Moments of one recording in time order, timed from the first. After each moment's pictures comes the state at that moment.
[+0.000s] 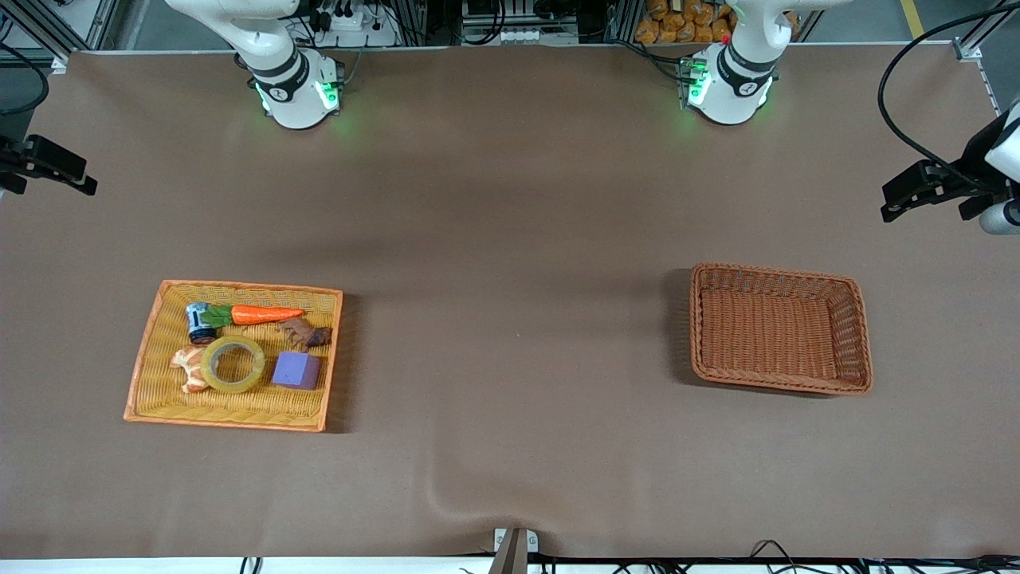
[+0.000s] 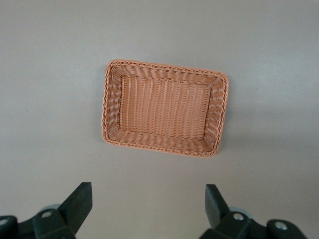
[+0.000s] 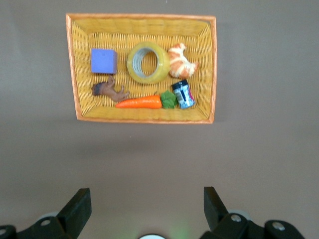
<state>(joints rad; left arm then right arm) 0.01 0.03 -0.06 -1.49 0.04 1.53 -0.06 -0.06 -0.04 -0.04 -1.57 0.02 1.48 -0.07</state>
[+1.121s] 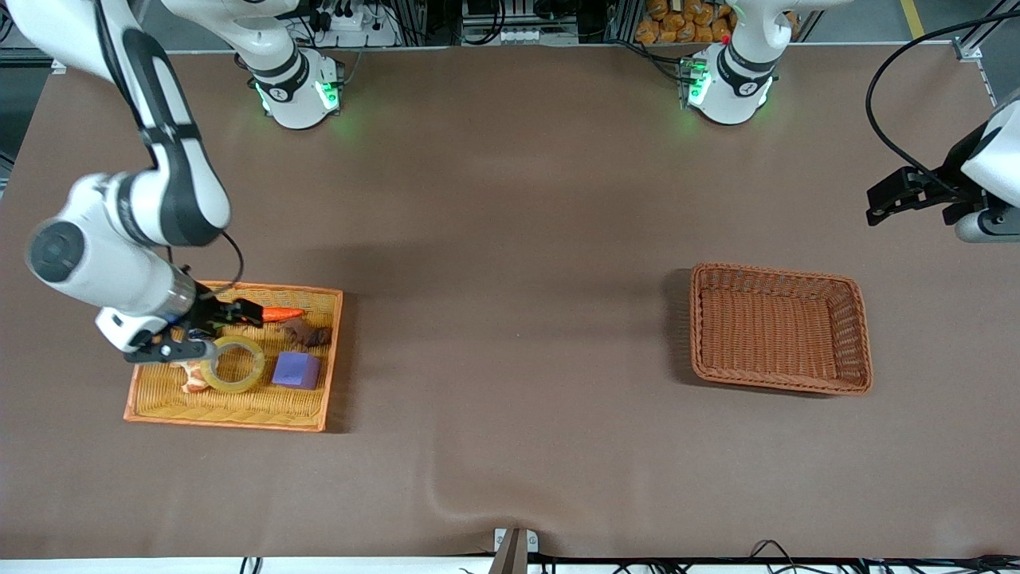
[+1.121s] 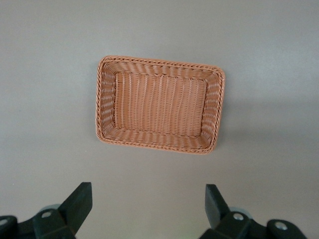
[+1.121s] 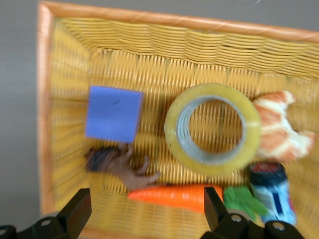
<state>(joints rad) 0.00 0.05 -0.07 -1.49 0.04 1.53 -0.06 0.07 0.38 -0.03 -1.88 0.06 2.25 -0.07</state>
